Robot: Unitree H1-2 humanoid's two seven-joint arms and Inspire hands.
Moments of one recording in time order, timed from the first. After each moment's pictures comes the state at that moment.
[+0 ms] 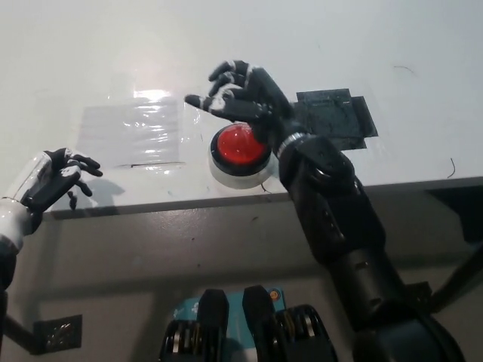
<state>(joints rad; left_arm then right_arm) -0.40 0.42 0.10 0.07 -0.10 0.27 -0.20 -0.92 0.16 -0.08 0.75 0.19 0.07 0.13</state>
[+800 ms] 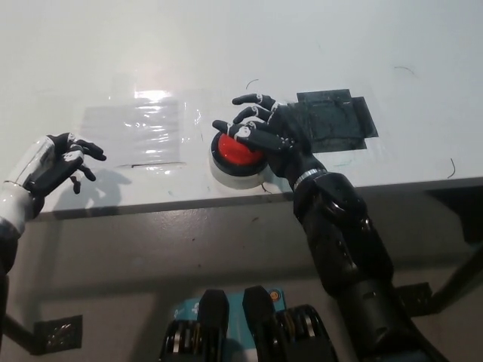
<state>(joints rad) -0.45 0.42 0.10 0.10 -0.09 0.27 -0.22 -0.82 0.18 -0.13 0.75 0.25 0.09 0.12</state>
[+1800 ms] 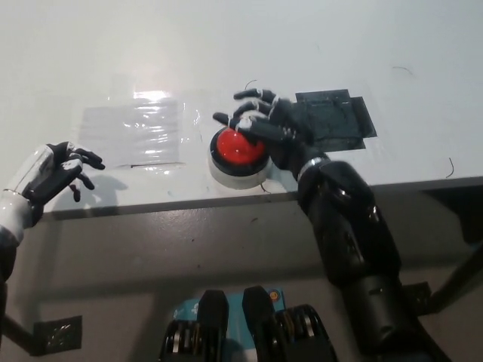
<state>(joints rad) -0.41 0.42 0.11 0.10 -0.09 0.27 -0.23 -0.85 0.17 -0.12 0.56 0.27 0.26 0.09</state>
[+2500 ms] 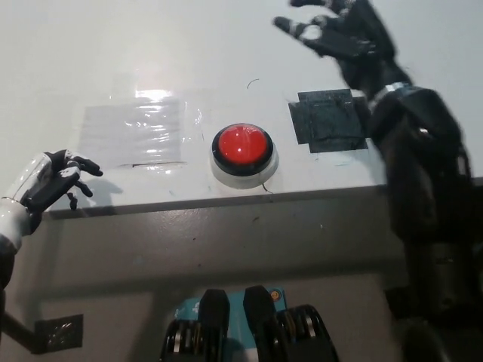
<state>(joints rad) -0.40 0.42 0.11 0.10 -0.09 0.27 -0.23 -0.88 -0.03 -0.15 0.23 0.27 0.38 0.06</state>
